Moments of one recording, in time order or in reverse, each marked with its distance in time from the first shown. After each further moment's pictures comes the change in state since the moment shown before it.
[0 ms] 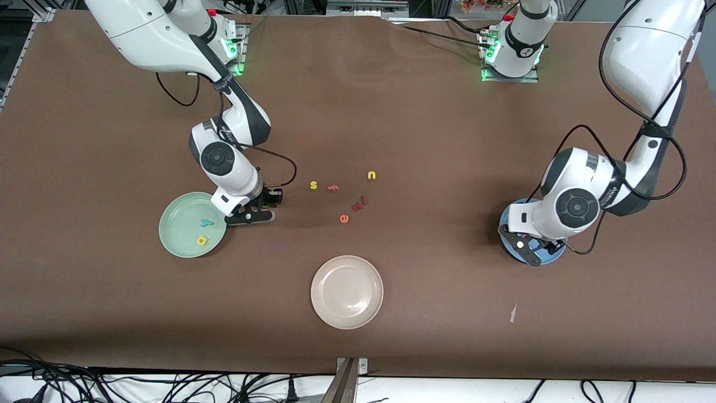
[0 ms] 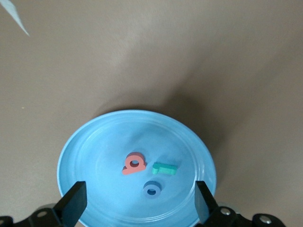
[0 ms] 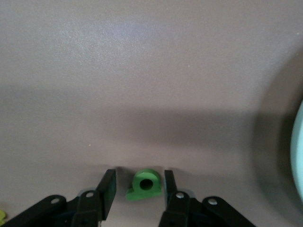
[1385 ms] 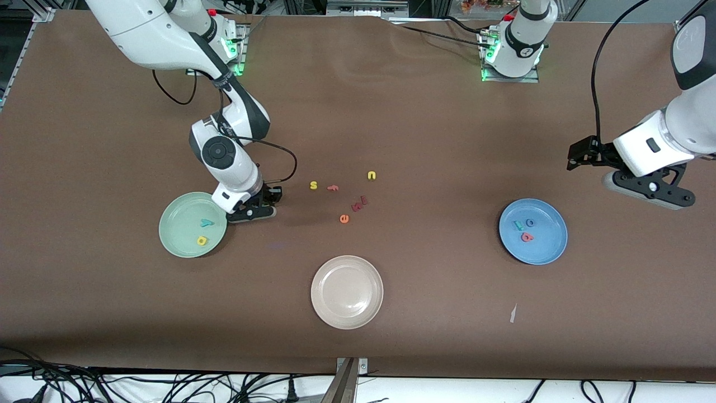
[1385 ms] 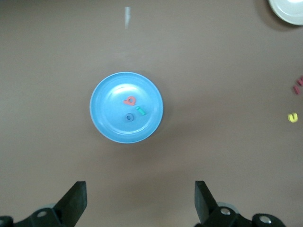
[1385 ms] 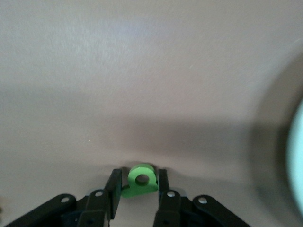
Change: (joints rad) left arm -0.116 -0.419 0.227 0.171 -0.386 -0.472 -0.334; right arm -0.009 -0.036 -0.004 -0.029 -0.018 0.024 -0.036
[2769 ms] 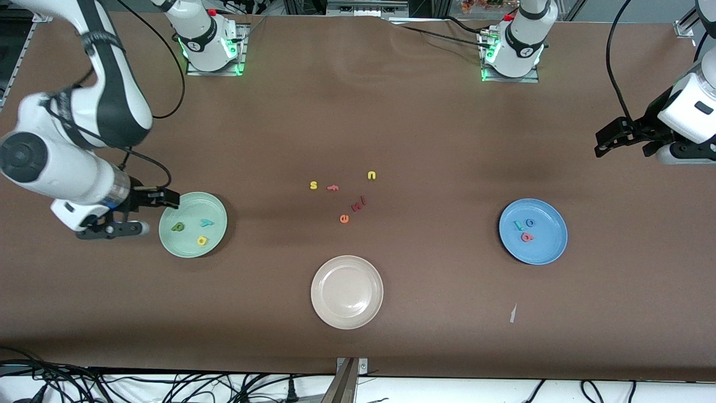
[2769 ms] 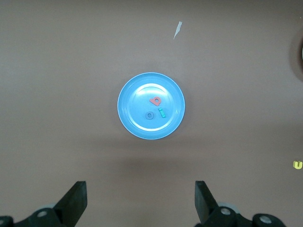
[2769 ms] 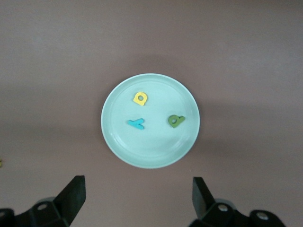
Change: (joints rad) left arm -0.112 -0.196 0.175 -0.193 -0.005 0.102 -0.200; right arm -0.273 -0.216 0.005 0.392 0.107 -0.704 -0.304
